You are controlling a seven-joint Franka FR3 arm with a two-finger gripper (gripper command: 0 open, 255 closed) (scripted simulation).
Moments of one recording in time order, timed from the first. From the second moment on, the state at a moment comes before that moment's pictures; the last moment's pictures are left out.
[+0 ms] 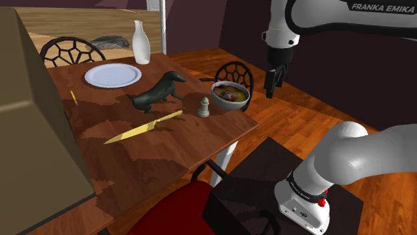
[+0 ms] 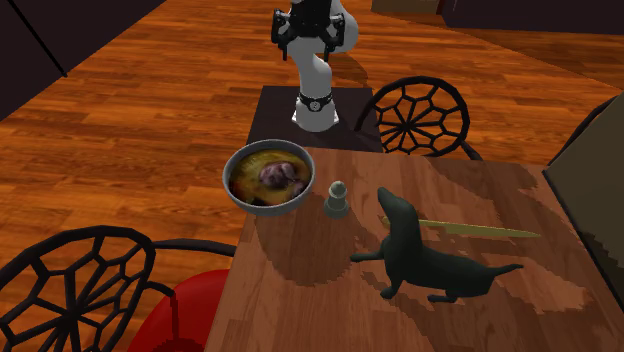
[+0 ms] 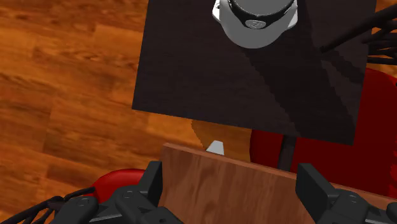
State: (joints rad) arm 0.00 -0.74 0.04 -2.42 -0.09 1.46 -0.11
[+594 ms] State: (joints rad) arm 0.02 -0.40 0.04 -2.25 -0.08 1.55 -0.15
